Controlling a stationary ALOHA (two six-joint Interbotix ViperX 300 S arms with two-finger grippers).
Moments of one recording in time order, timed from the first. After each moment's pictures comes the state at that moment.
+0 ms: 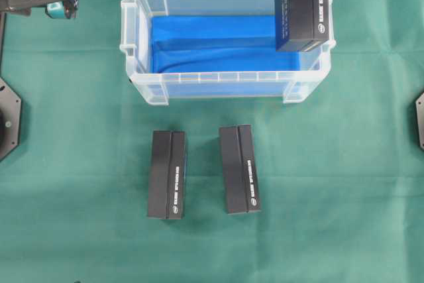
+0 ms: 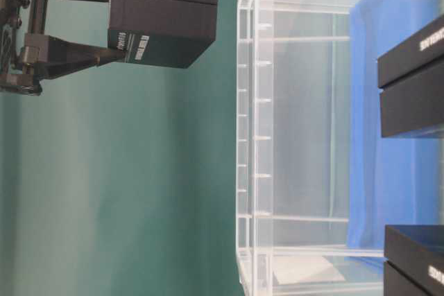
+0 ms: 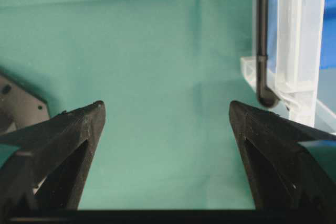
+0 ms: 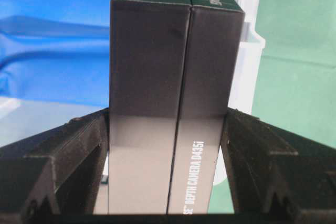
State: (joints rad) left arm 0.41 -0.46 0.39 0.13 1.40 -1.11; right arm -0.25 -0.04 -0.20 -0.26 1.56 1.34
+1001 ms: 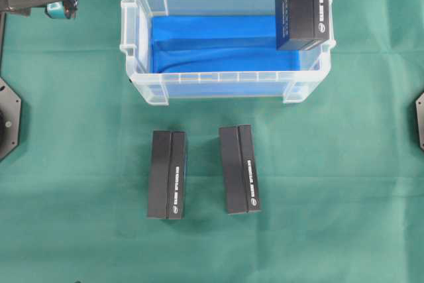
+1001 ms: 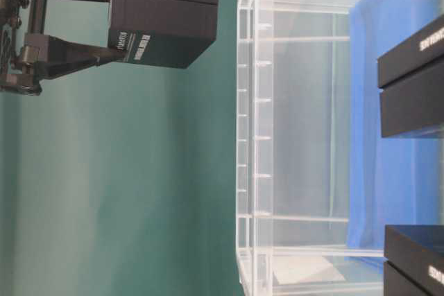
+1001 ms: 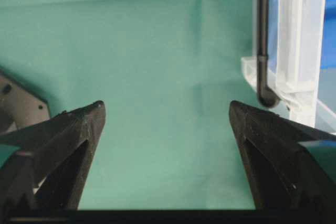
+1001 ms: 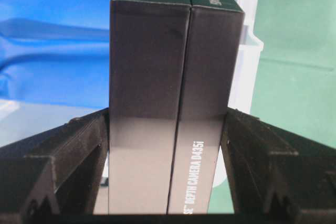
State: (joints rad) left arm 0.41 -0.46 0.39 0.13 1.41 -1.11; right arm -0.24 -0.04 -0.20 -0.27 1.56 1.34
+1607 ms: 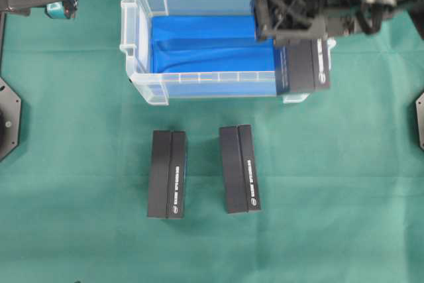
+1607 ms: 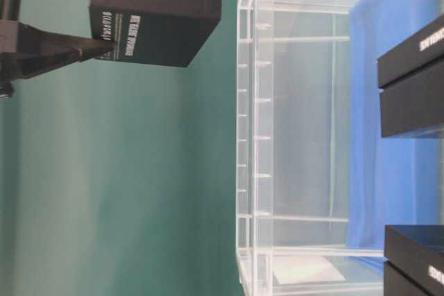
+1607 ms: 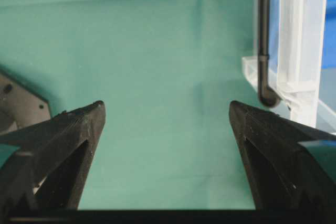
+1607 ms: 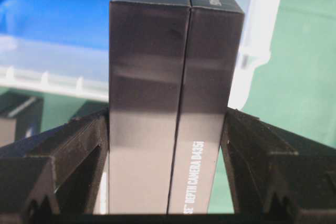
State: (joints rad) left arm 0.41 -0.46 0.39 0.13 1.41 -1.11; right arm -0.04 -0.04 -0.20 -0.27 1.62 1.49
